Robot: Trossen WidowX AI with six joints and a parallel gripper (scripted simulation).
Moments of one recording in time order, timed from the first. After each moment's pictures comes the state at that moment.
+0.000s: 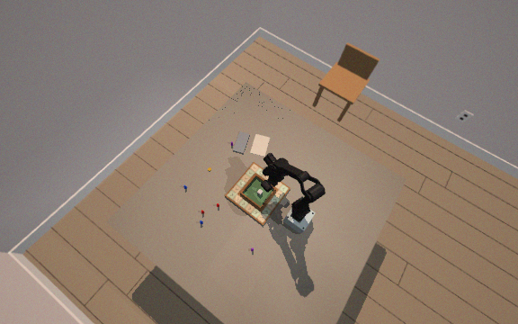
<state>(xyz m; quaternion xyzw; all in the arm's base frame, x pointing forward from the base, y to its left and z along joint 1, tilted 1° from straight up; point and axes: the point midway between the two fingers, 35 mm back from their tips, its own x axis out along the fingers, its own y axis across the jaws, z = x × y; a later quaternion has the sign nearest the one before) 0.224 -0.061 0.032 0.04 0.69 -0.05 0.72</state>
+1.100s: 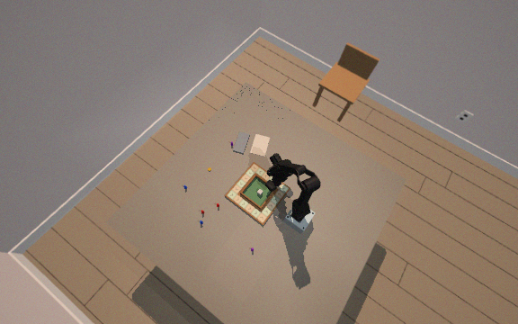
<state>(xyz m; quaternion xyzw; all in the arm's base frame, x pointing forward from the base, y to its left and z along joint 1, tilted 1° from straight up) 0.216 -0.097 -0.021 0.04 0.69 -0.05 0.72</state>
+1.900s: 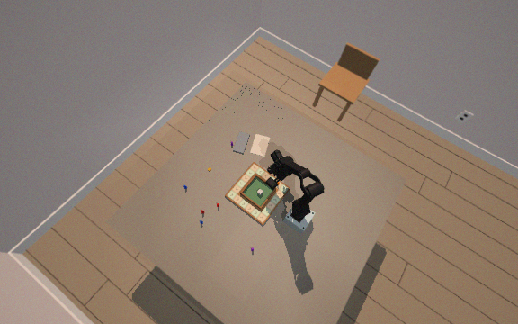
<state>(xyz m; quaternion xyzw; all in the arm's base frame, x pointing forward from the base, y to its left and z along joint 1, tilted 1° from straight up) 0.214 -0.096 0.017 0.04 0.70 -0.05 0.71</state>
